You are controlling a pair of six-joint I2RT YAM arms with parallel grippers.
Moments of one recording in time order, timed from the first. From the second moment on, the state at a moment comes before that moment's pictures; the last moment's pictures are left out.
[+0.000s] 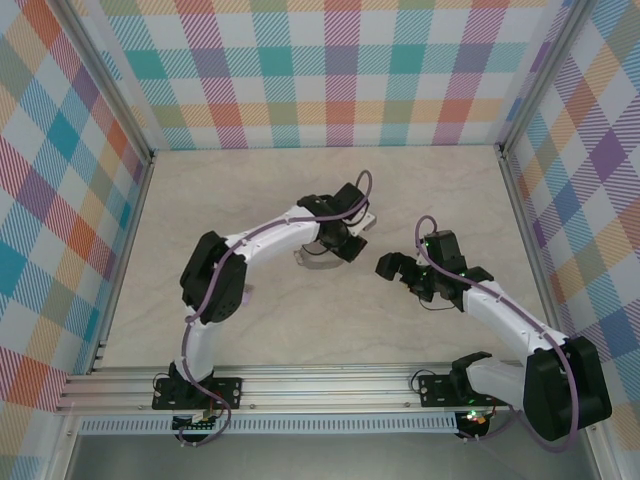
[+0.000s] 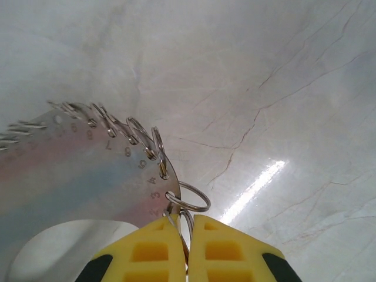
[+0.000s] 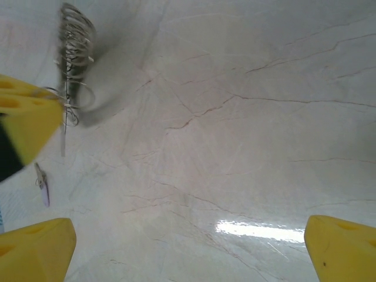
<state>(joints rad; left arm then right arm) -0.80 2.07 1.72 -0.83 0.13 -0.08 0.33 1.12 0.58 -0.38 -0.35 0.73</state>
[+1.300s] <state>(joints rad) -0.64 1.96 1.47 -0.67 0.14 -0.27 0.35 1.49 0.66 -0.14 -0.51 0.91</state>
